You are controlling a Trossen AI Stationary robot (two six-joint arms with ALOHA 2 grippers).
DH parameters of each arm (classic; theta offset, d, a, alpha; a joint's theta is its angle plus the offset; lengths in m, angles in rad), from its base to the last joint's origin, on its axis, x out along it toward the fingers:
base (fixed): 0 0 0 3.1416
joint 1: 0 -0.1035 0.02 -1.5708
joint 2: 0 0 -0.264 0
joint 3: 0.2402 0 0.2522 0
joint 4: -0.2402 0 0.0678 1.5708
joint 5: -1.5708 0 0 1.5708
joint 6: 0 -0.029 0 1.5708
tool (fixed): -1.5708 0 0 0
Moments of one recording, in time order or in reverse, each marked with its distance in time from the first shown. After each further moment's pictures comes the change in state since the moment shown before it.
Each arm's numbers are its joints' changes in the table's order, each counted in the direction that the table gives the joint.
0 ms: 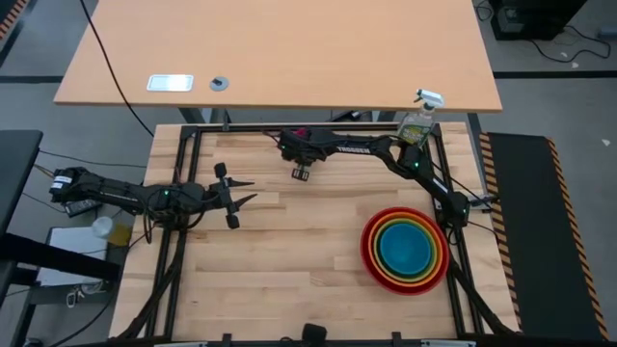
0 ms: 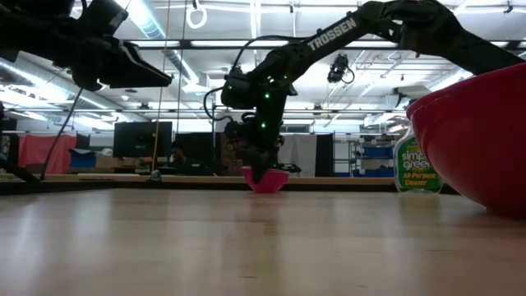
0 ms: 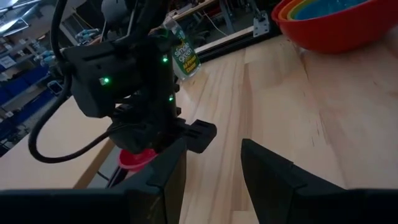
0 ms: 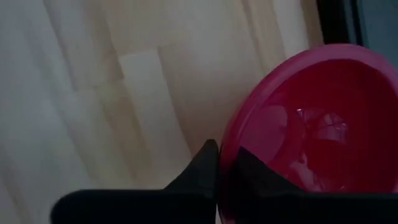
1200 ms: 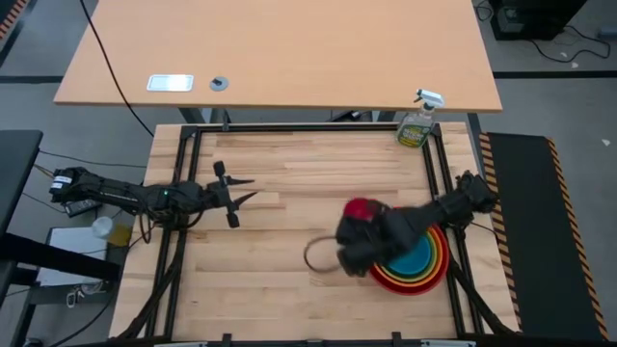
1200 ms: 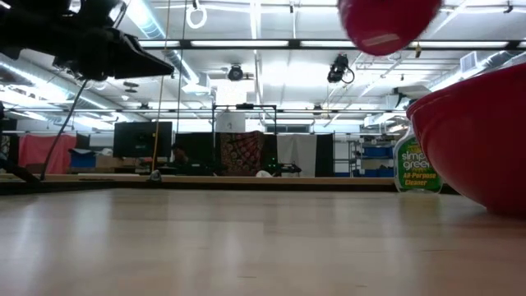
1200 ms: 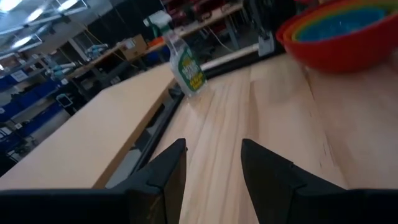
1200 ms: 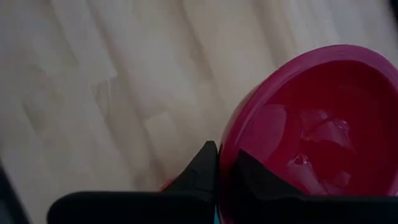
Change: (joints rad) left arm 0.001 0.004 0.001 0.069 -0.001 -0.036; right arm -0.794 0.529 -0.027 -0.735 0.056 -0.967
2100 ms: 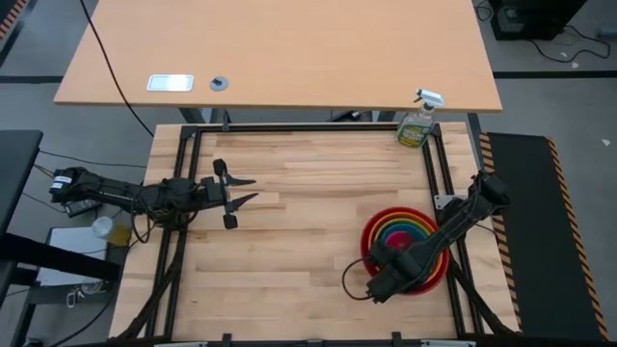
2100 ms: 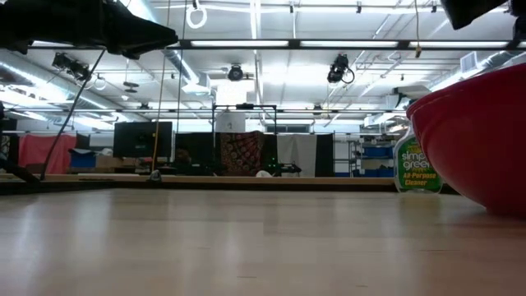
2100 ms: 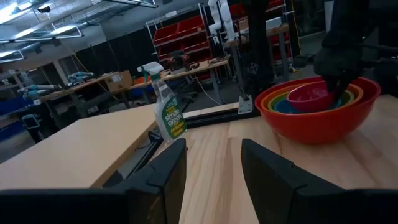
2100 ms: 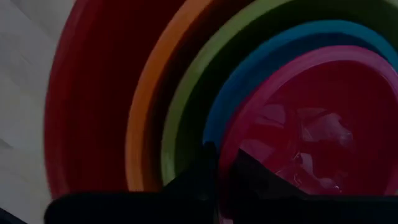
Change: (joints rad) left arm 0.000 -0.001 0.009 0.187 0.124 0.100; right arm -0.206 0.132 -0.644 0.250 -0.283 -0.519
